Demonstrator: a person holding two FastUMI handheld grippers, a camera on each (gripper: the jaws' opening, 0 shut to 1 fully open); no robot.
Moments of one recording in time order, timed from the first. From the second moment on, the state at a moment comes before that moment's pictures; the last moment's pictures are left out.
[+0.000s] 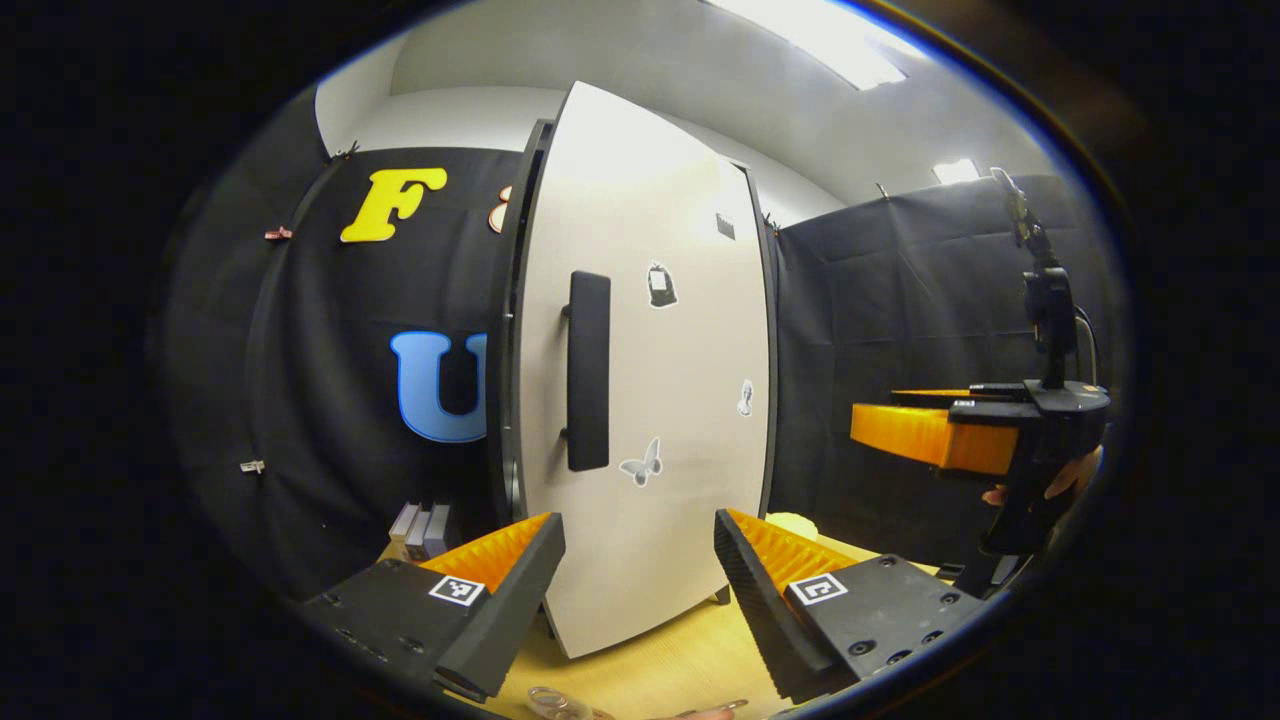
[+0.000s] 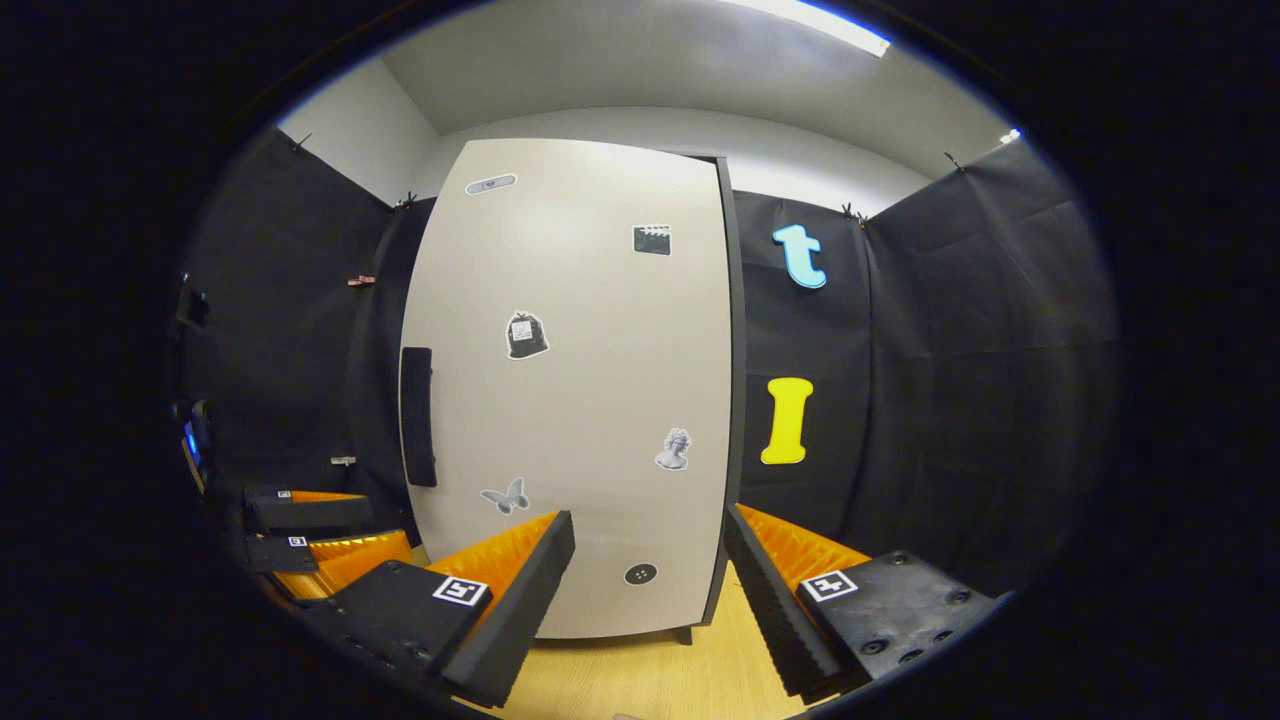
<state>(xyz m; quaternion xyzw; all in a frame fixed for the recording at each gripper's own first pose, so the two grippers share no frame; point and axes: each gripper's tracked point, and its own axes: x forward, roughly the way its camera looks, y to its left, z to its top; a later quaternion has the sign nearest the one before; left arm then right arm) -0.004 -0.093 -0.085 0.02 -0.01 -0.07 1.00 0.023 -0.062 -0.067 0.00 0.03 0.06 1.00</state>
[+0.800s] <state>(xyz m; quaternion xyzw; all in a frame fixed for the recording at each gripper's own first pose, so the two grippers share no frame) 0.021 -0.114 -0.090 0.04 0.01 -0.05 1.00 0.038 -0.081 -0.077 -0.01 0.04 0.09 1.00</state>
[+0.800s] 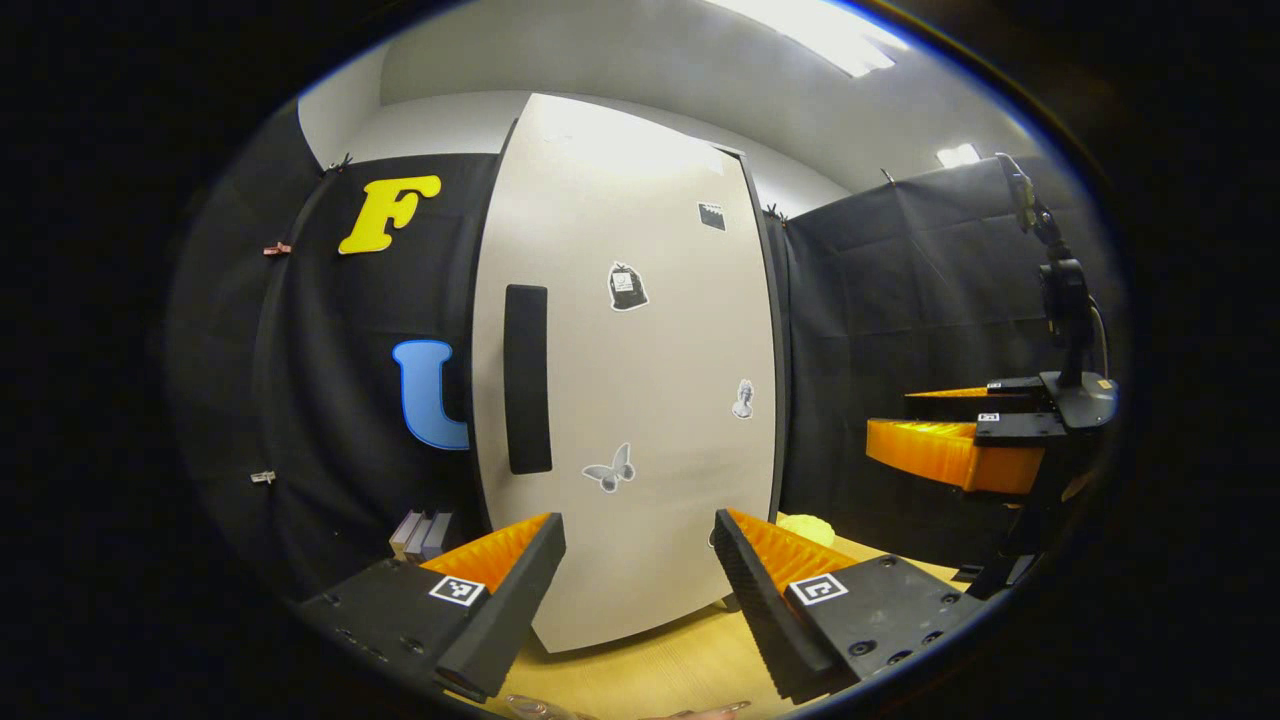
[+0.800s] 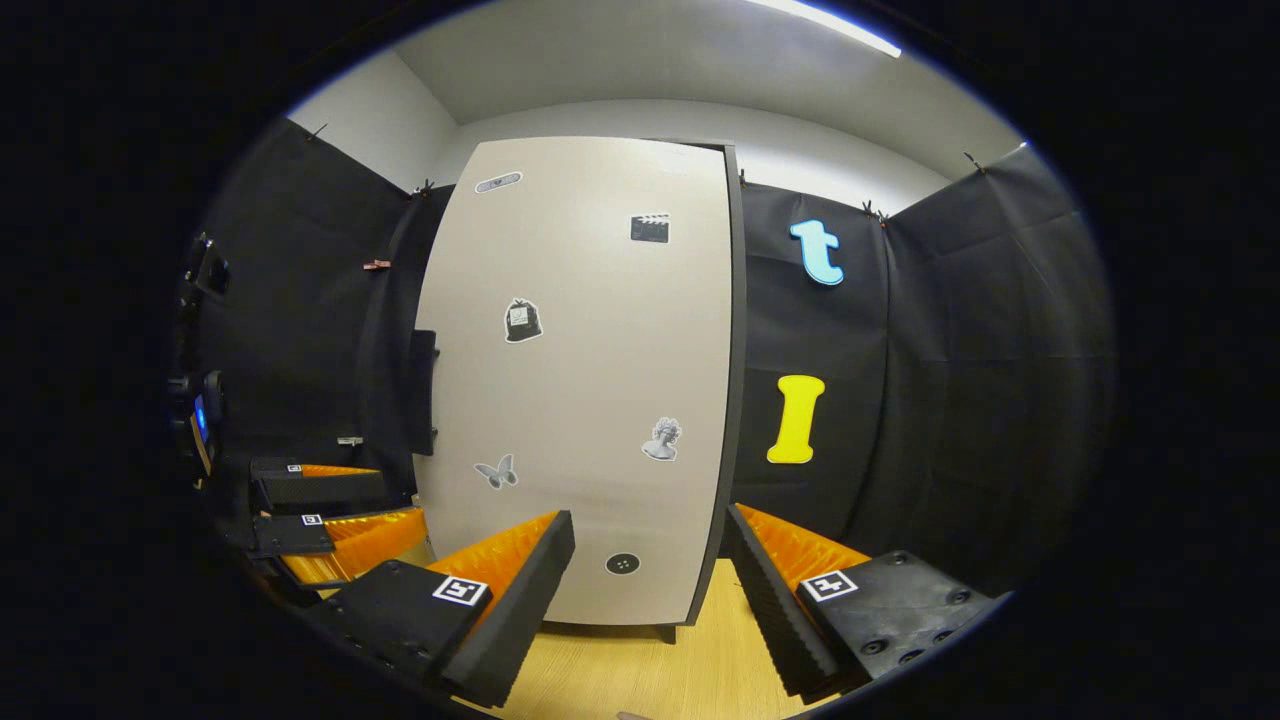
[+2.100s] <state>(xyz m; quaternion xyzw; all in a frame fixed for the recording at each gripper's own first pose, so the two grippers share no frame) 0.044 -0.113 -0.101 0.03 0.02 -0.07 1.00 0.056 -0.082 -0.090 -0.01 0.05 0.08 1.00</state>
